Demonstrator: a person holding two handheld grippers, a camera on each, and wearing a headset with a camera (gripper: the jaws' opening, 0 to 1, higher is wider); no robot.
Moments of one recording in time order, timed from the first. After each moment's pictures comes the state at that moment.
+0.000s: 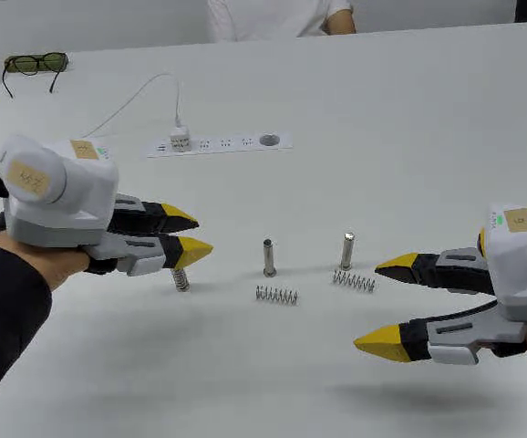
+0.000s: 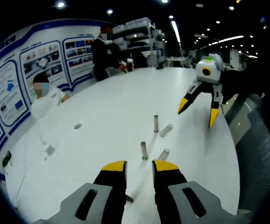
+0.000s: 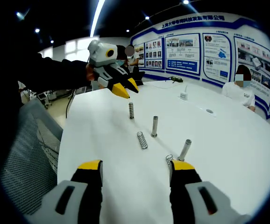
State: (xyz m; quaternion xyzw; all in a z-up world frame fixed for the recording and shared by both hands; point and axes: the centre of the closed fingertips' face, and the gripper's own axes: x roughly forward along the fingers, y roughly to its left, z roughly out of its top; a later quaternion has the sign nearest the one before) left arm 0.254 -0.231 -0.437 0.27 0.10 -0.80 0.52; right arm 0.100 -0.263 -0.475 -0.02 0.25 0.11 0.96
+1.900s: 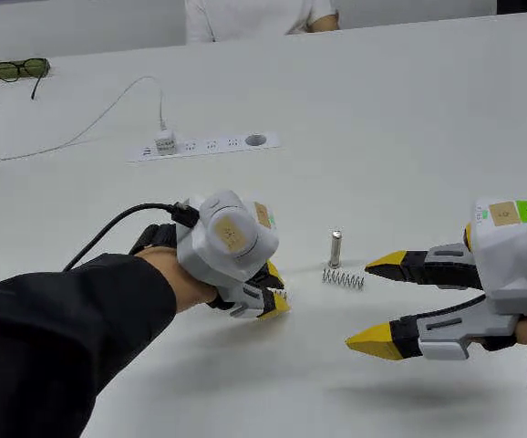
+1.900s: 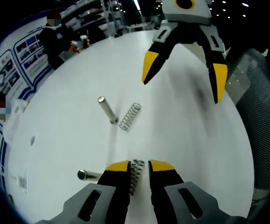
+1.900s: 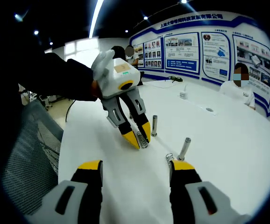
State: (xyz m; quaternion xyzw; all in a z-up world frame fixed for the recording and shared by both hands) left arm 0.171 -0.275 -0.536 0.44 0.10 -0.81 0.36; right arm 0.098 -0.265 -0.476 -0.01 0.25 0.11 0.96
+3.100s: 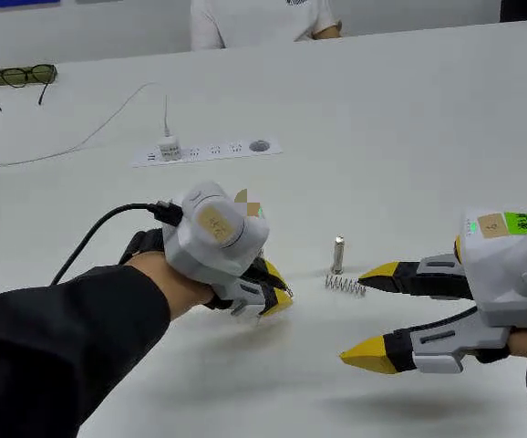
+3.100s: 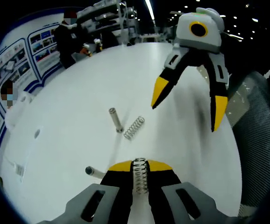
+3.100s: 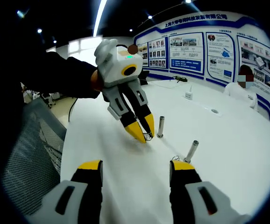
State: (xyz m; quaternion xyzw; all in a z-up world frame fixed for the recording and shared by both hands) left arm 0.166 -0.269 -0.501 0.37 0.13 -0.82 0.41; right arm 0.103 -0.255 -0.479 -0.02 0.26 0.13 0.96
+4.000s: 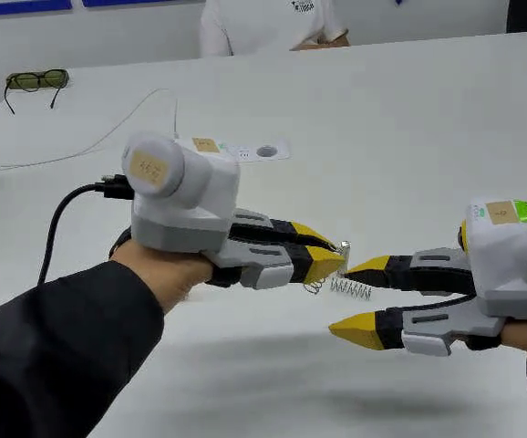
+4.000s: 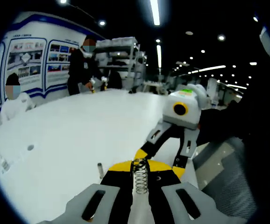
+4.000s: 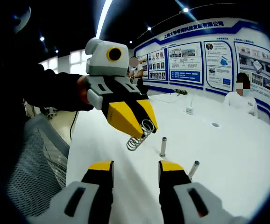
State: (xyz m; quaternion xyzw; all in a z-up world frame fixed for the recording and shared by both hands) left arm 0.118 -0.268 -0.395 0.12 0.14 -0.89 0.43; right arm 0.119 -0.243 -0.438 0.00 0.19 0.13 0.97
